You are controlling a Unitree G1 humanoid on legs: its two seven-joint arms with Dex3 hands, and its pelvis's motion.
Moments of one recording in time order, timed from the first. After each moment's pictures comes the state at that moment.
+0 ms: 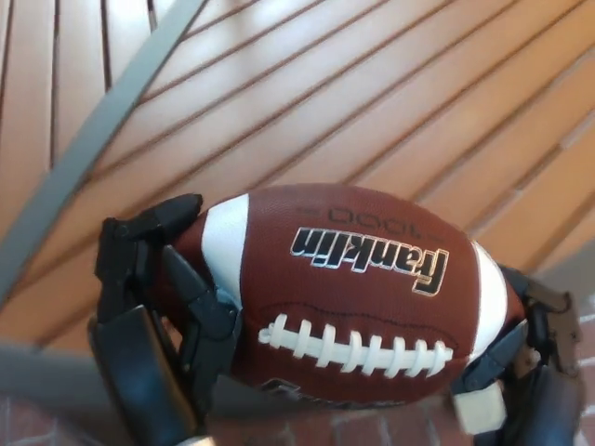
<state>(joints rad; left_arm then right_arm) 0.20 0.07 -0.53 -0.61 0.16 0.24 0.89 0.26 -0.08 0.54 -0.30 -0.05 -0.23 -0.90</state>
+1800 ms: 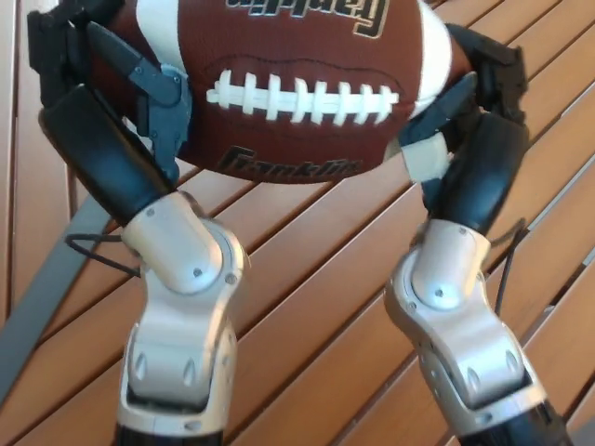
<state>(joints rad) -0.46 -0.15 -0.02 -0.18 0.07 0.30 0.80 -0.53 0.06 0.29 0.15 0.01 0.01 -0.81</state>
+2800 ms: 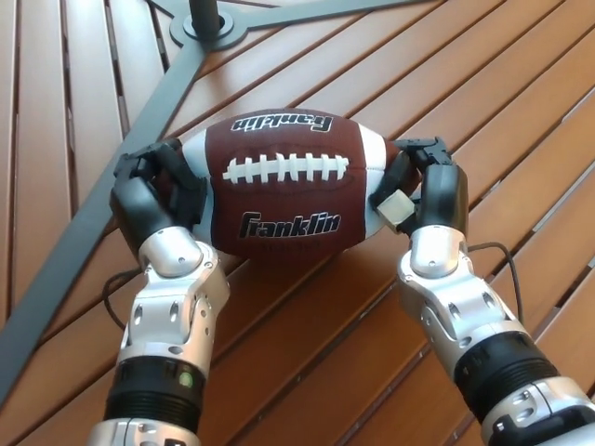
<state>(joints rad) -0.61 -0.06 0.15 0.51 -0.10 0.31 0.61 -0.76 0.04 0.16 0.83 0.03 0.10 -0.53</state>
